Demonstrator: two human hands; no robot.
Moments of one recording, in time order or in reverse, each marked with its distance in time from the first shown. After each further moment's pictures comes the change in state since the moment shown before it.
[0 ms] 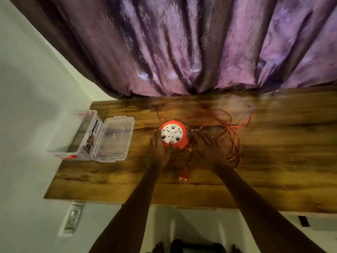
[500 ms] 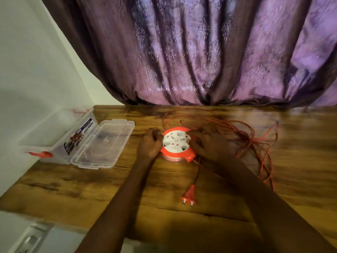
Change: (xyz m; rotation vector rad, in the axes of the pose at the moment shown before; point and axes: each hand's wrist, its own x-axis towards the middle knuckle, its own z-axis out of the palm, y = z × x) left_hand 0.090 -0.053 0.027 -0.214 0.282 -0.090; right_hand 0.106 0.025 0.043 -0.120 0.222 -0.205
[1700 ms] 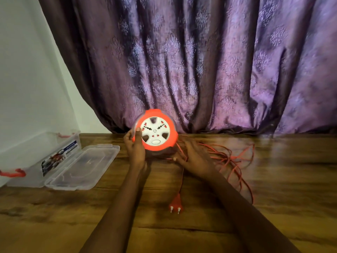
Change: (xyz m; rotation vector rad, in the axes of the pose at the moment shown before) left_hand 0.026 0.041 0.017 -1.184 0.355 0.073; right_hand -0.003 0.010 0.008 0.107 0.206 0.004
